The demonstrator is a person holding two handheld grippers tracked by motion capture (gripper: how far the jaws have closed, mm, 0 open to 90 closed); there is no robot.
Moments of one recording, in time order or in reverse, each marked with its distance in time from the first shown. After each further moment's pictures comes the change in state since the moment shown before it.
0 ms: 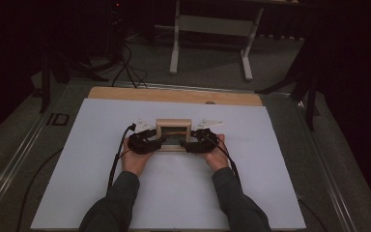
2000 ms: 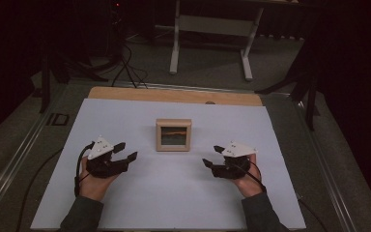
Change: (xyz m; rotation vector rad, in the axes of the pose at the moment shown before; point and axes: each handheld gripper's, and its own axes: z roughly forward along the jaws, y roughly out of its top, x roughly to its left) left arm 0.010 -0.037 -0.132 -0.058 0.013 0.075; right arm 0.020 -0.050 -0.114 -0.068 -0.065 -0.175
